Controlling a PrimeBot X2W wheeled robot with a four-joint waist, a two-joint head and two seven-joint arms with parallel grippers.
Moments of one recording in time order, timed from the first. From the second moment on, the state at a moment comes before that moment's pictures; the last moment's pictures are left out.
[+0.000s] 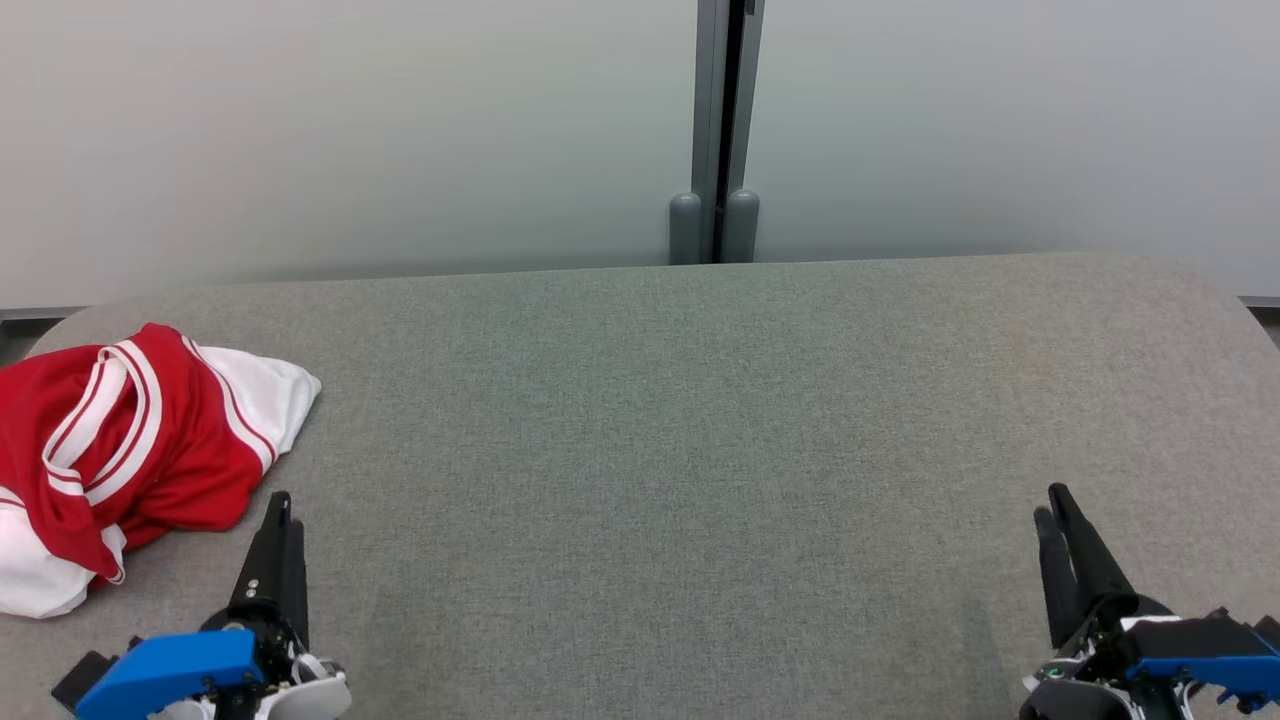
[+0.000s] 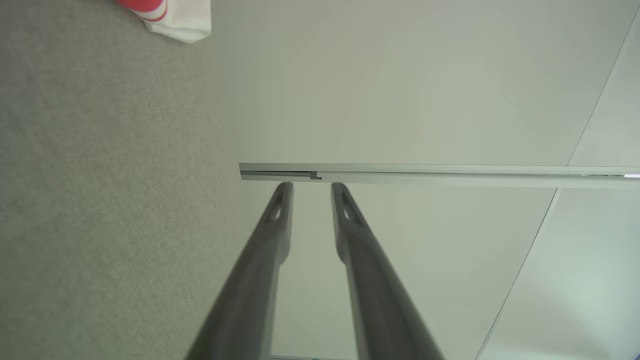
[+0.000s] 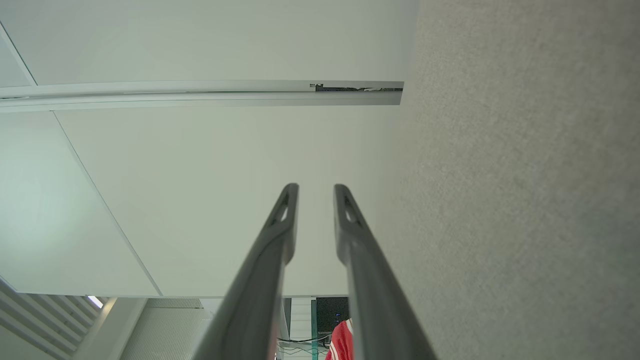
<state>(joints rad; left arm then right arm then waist) -0.08 0.05 0.11 0.27 -1.61 -0.13 0.11 -0.08 -0.04 -0.11 0.27 1.61 0.13 0.11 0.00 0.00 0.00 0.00</state>
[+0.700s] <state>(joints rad) -0.04 0.04 0.05 0.26 -1.35 -0.08 0.02 -0.06 -0.04 -0.07 0.29 1.36 0.13 0.02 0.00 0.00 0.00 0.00</state>
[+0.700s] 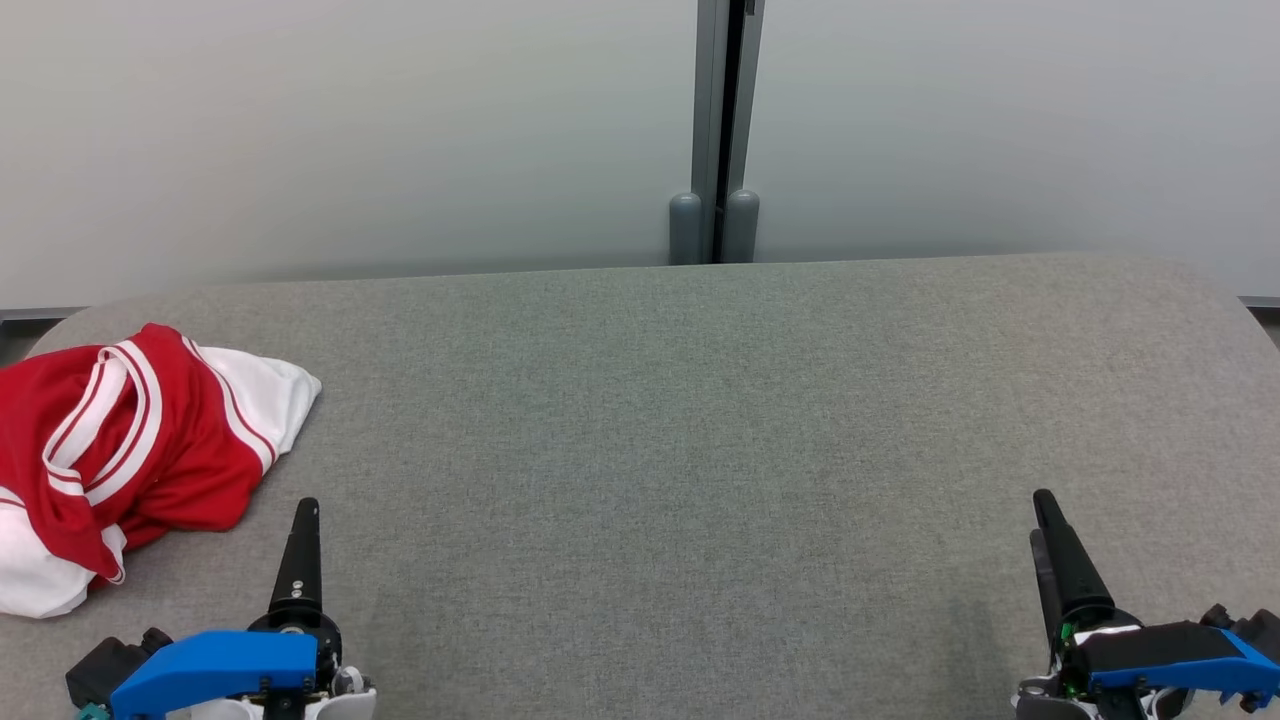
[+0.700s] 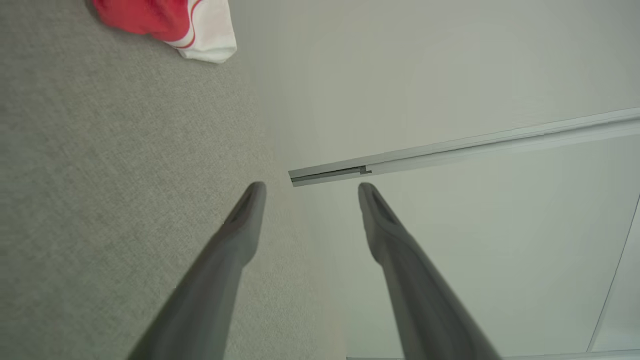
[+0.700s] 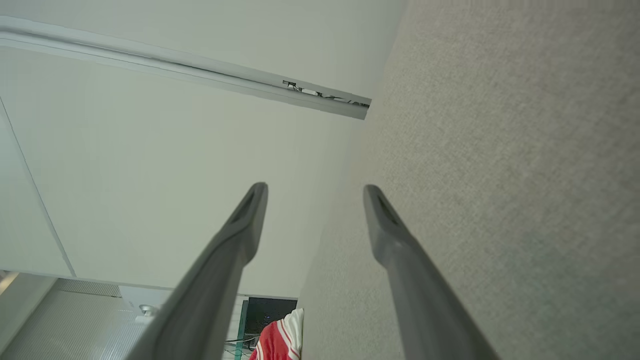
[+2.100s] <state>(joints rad) -0.02 0.07 -0.07 0.25 -0.65 -0.01 -0.12 -0.06 -0.04 -0.05 0.27 0.69 0.13 -0.12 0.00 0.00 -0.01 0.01</state>
